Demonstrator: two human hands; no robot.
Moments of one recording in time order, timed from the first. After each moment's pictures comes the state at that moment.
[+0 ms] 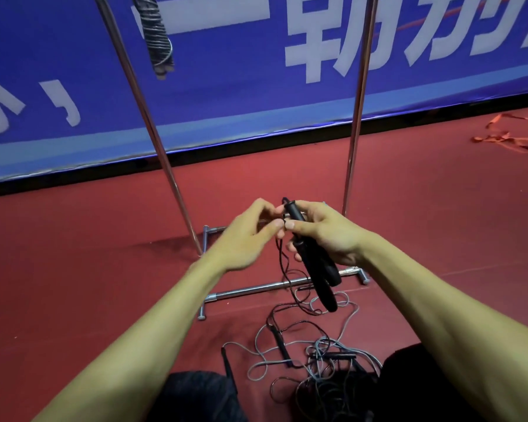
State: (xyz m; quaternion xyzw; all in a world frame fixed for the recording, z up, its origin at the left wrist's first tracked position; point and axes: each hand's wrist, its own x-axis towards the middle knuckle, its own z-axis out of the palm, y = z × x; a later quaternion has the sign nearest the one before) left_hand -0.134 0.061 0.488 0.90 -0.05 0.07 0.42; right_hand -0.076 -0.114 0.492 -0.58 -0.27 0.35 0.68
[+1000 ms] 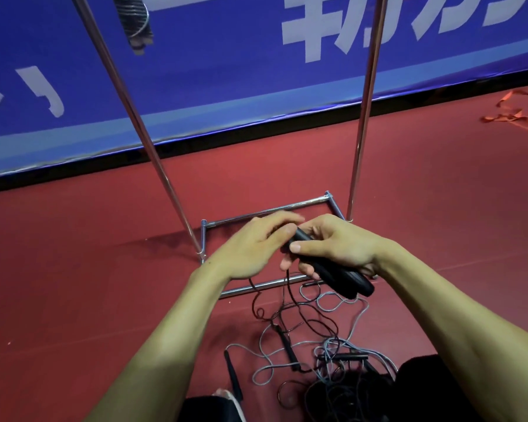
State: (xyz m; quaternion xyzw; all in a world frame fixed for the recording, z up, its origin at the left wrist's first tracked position) left_hand -0.110 0.069 0.471 0.91 -0.11 -0.01 0.40; right_hand -0.050 -0.113 0.462 -0.63 -0.30 0.42 0.58
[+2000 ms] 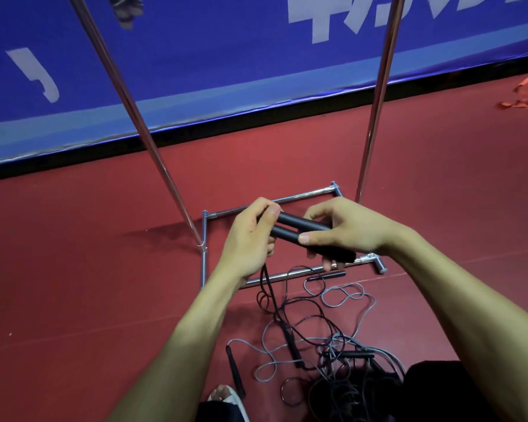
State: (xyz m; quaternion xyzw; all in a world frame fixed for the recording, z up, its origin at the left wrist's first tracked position) left_hand -0.094 0.068 0.433 0.77 0.06 0.11 0.63; right_hand -0.014 -0.105 0.456 -0.75 -0.31 0.33 0.49
